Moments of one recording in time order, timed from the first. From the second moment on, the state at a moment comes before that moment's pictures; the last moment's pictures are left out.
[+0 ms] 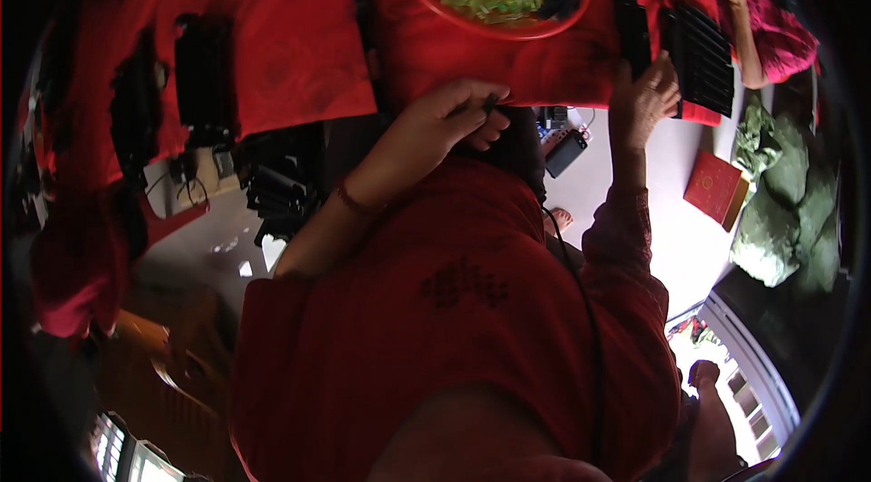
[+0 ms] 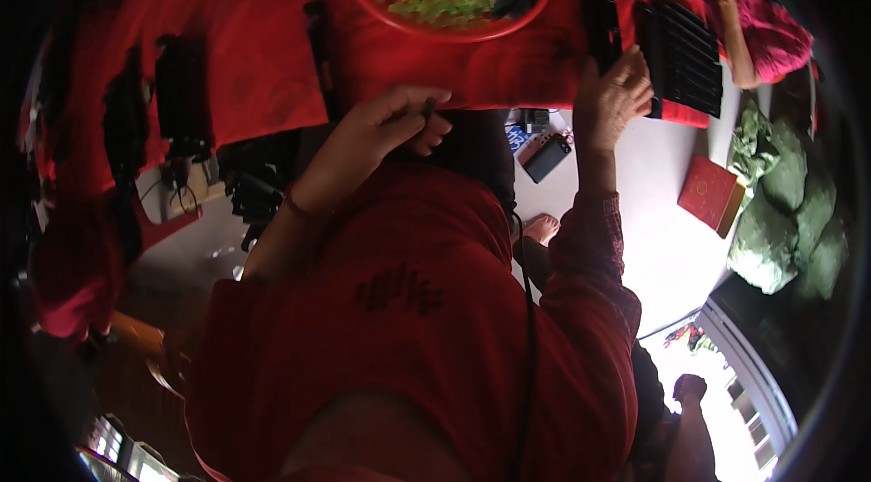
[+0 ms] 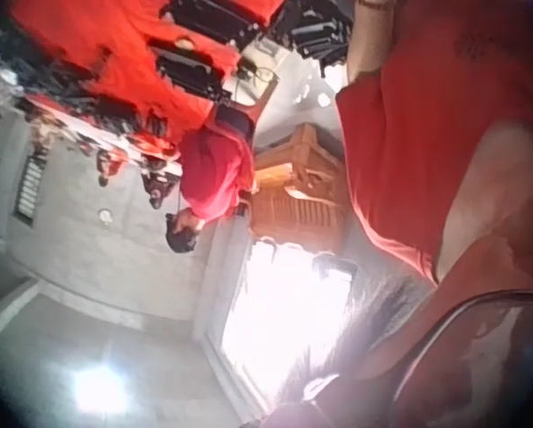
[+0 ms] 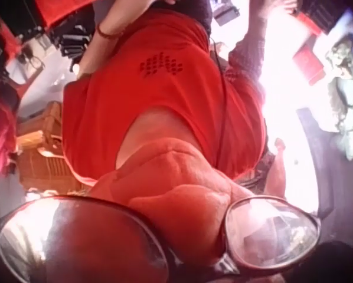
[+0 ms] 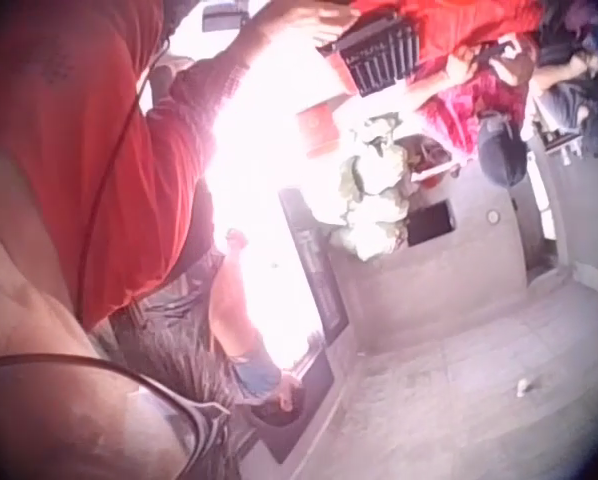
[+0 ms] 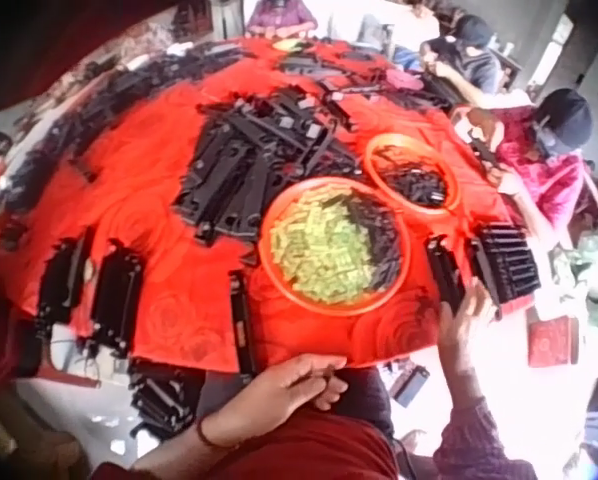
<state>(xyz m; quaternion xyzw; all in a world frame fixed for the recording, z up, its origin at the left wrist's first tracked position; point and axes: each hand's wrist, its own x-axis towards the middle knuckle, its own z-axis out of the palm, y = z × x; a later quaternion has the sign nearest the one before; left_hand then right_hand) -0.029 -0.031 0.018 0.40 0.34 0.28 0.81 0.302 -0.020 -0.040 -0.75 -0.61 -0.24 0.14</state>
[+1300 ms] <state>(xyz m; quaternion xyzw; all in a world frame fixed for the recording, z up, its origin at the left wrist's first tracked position) -0.055 -0.067 -0.002 0.26 0.38 0.45 0.77 0.129 -0.044 0.025 -0.51 -0.54 0.54 0.38</state>
